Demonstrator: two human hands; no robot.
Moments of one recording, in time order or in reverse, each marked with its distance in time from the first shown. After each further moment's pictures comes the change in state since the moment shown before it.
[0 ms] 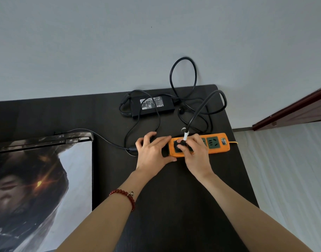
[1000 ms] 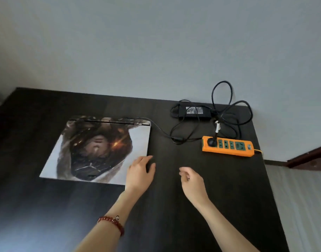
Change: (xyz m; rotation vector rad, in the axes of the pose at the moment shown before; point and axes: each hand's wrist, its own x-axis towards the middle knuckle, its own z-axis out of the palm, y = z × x) left_hand -0.185 -0.022 -0.109 -0.173 0.201 -0.481; right_hand -0.136 -0.113 0.019 0.151 -0.405 0.271
